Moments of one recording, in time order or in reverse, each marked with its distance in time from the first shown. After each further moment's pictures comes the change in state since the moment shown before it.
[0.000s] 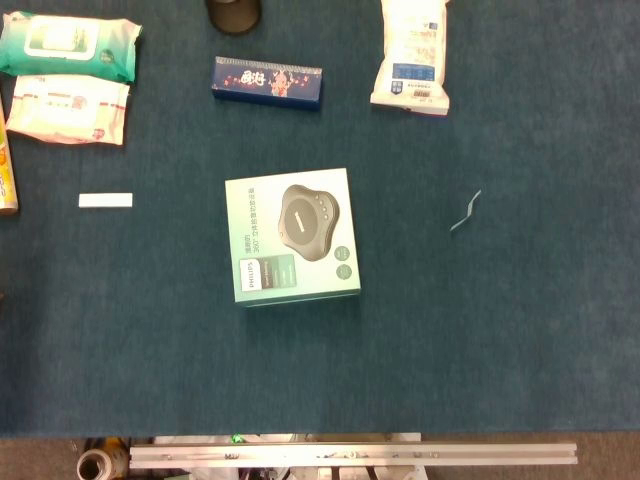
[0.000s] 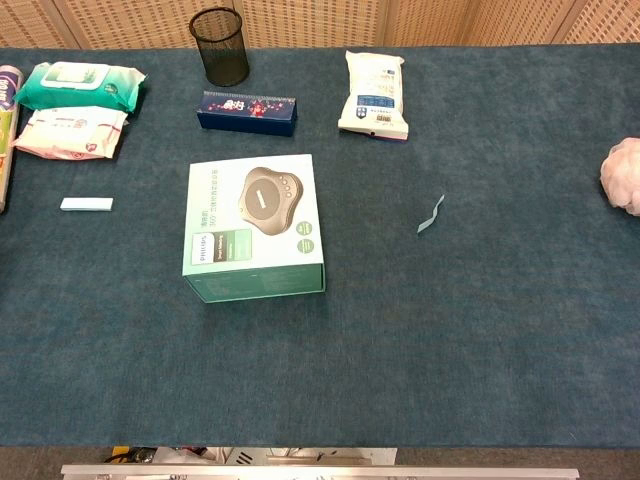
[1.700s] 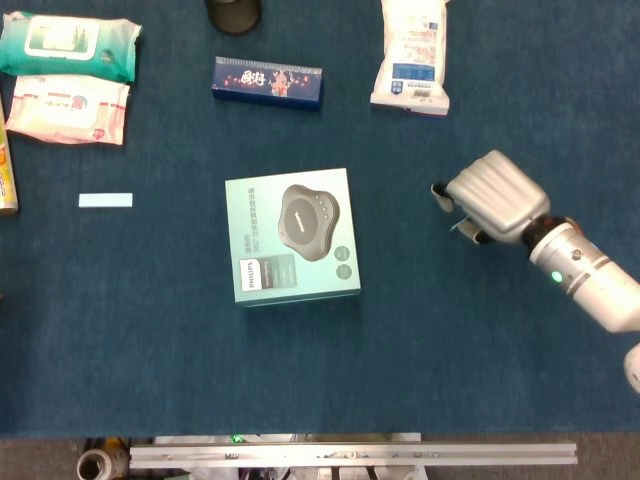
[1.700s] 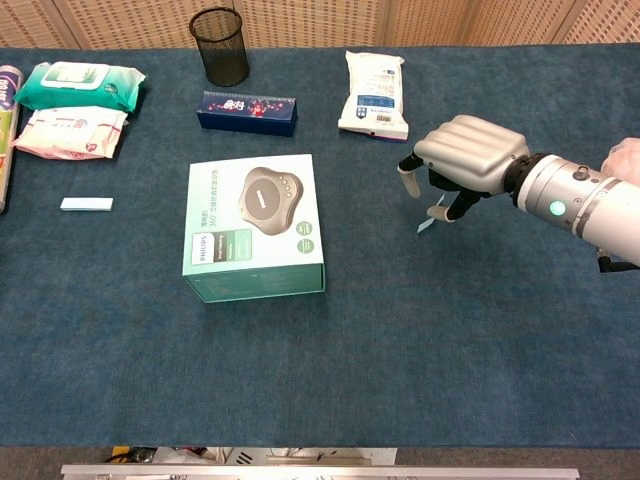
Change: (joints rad) left arm 0.061 -0.001 0.035 0.023 0.019 0.046 -0.078; right arm 0.592 -0.464 0.005 0.178 0.210 -0.675 -0.572
